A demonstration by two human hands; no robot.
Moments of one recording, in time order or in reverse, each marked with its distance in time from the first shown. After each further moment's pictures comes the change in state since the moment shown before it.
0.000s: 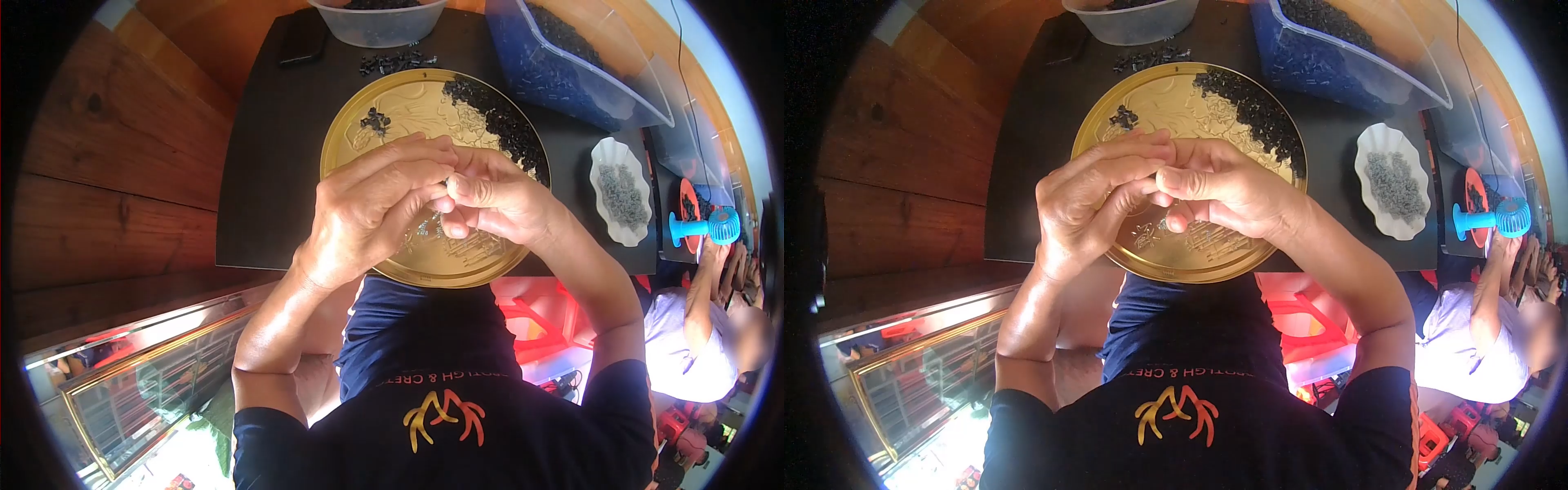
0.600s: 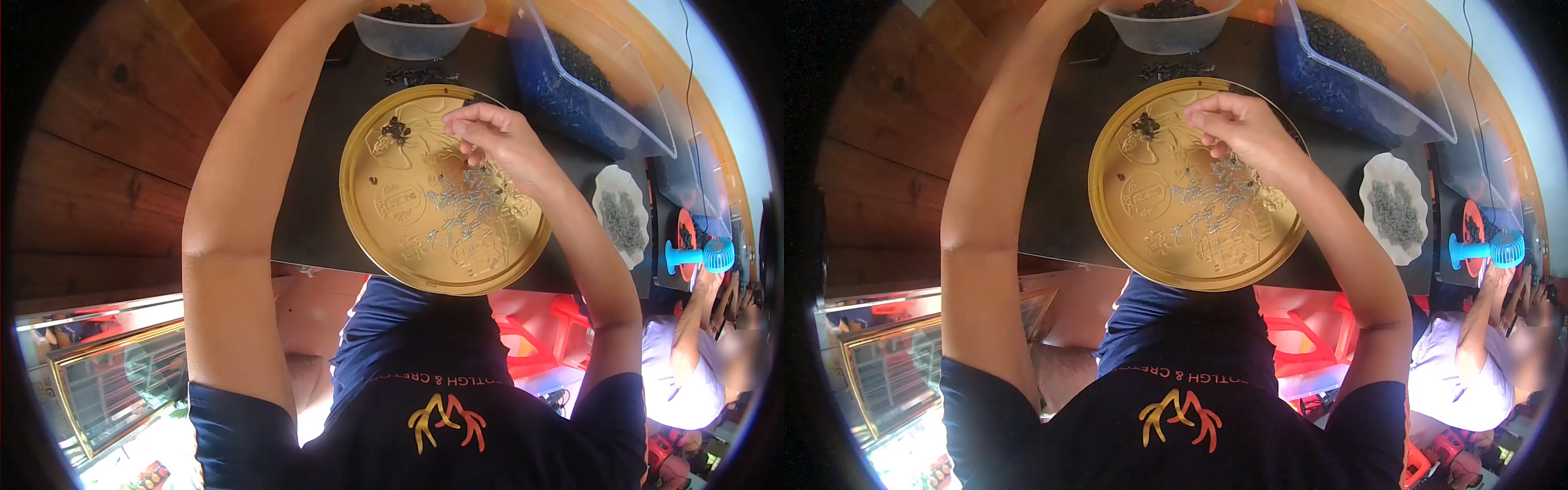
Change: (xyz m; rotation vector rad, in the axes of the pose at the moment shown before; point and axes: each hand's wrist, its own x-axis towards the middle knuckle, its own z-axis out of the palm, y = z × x) left_hand 0.196 -0.135 -0.078 0.016 0.161 -0.308; right_hand 0.039 -0.038 -0.032 -0.784 0.561 -0.031
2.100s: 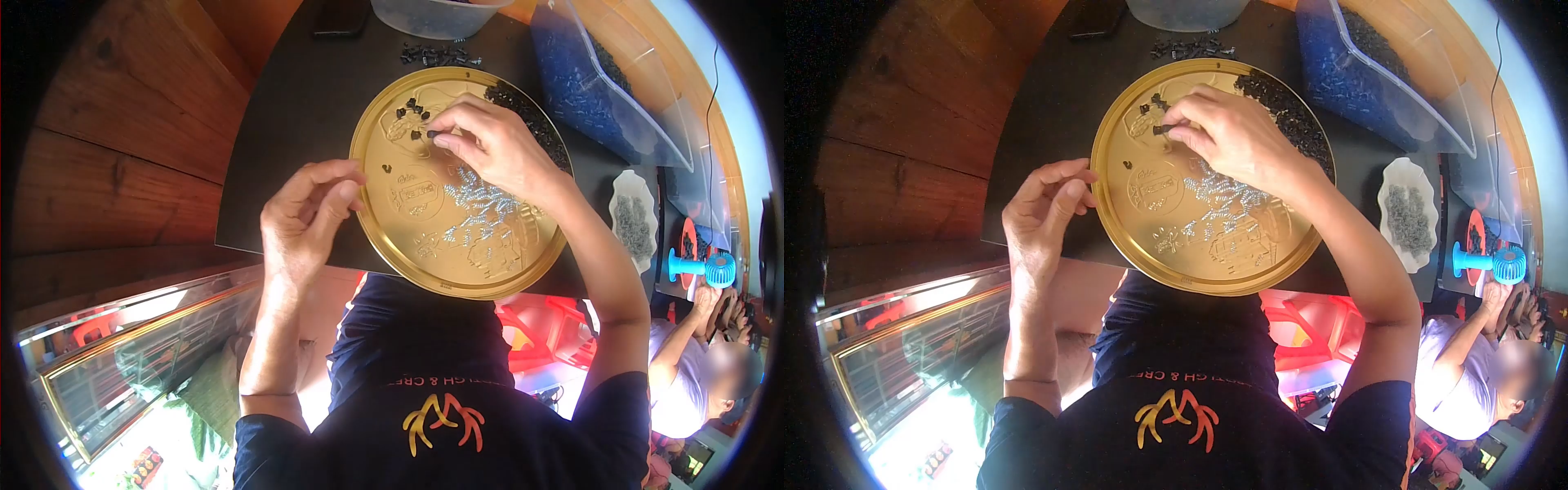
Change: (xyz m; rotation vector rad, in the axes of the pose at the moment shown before) left_hand -0.294 0.033 -0.010 -0.354 0.129 -0.428; right_hand 0.016 0.006 0.026 -0.839 -0.069 -0.659
